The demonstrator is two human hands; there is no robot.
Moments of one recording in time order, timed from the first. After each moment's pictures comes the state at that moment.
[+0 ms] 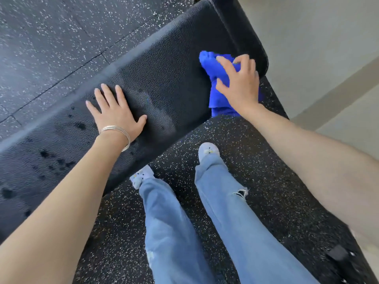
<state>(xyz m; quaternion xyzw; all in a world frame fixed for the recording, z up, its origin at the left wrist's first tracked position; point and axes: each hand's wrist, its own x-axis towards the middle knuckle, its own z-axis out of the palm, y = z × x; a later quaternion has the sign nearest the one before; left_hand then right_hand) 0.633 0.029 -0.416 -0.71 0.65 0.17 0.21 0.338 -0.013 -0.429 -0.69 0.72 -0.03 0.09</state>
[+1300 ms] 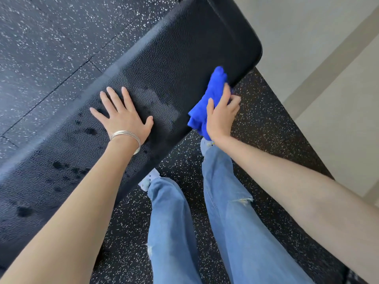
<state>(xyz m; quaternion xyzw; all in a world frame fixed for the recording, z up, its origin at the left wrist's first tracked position) 0.650 0.037 -0.421 -0.67 0.69 0.18 0.18 0.440 0.076 -0.444 -0.42 0.88 -0.15 0.14</state>
